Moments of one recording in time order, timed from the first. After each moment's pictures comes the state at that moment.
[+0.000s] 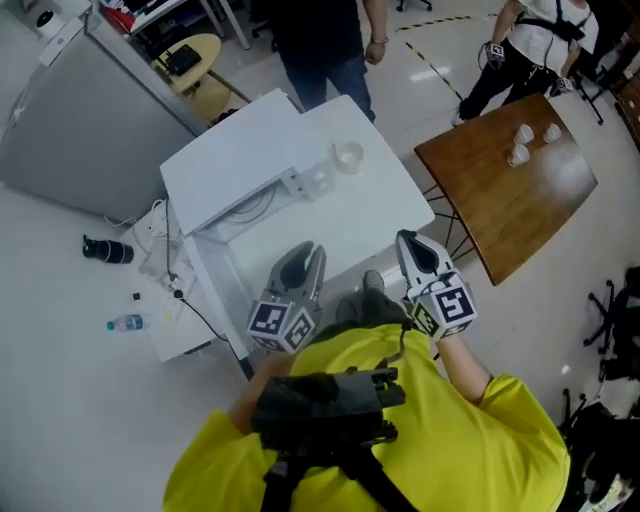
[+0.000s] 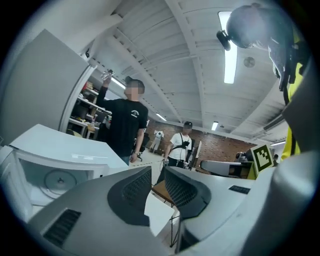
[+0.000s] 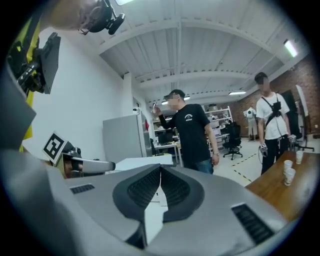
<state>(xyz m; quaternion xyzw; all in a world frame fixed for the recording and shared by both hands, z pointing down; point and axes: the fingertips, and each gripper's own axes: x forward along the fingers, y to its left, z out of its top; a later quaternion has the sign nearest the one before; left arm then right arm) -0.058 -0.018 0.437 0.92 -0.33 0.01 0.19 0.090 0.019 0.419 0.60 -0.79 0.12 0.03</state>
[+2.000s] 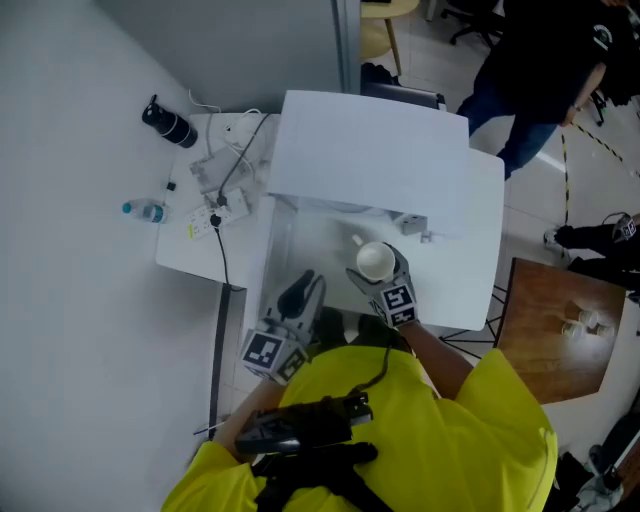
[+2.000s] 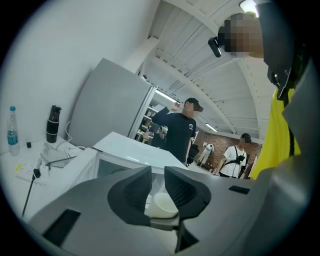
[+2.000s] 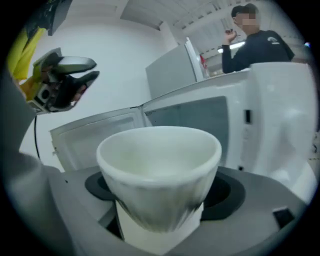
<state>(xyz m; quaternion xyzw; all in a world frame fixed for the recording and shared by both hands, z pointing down) -0.226 -0.071 0.484 0.77 -0.59 -0.04 0.25 -0.147 -0.136 0.690 0.27 -0.93 0.16 0.21</state>
